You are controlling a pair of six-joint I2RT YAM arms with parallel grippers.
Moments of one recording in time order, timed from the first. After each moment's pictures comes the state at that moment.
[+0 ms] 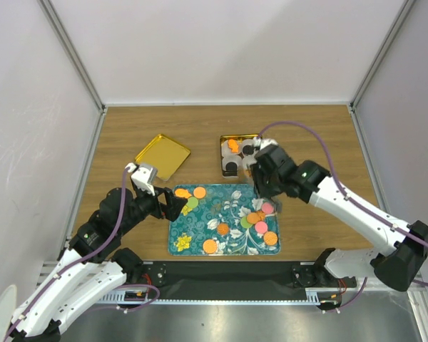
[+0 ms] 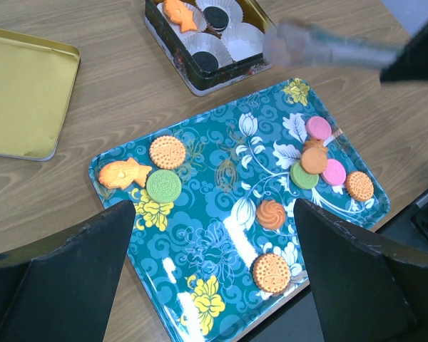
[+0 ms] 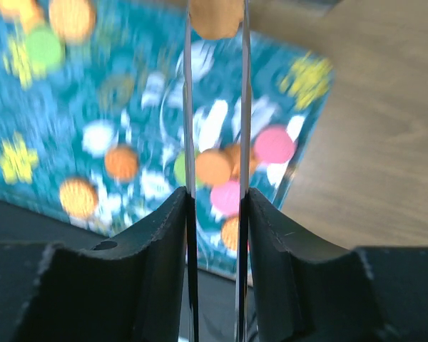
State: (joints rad) left arm -0.66 0.48 0.67 -0.52 -0.03 -0.29; right arm 0.82 1.26 1.20 -0.88 0.19 0.43
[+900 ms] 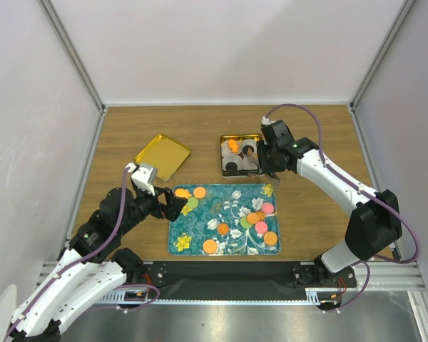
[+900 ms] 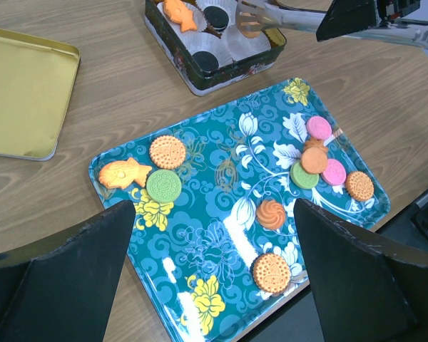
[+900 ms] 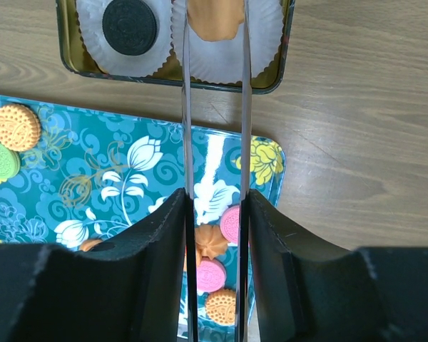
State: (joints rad) left arm -0.66 0.48 0.67 -0.52 -0.03 -0.29; right arm 0.52 1.52 1.29 -0.71 0.11 0.36
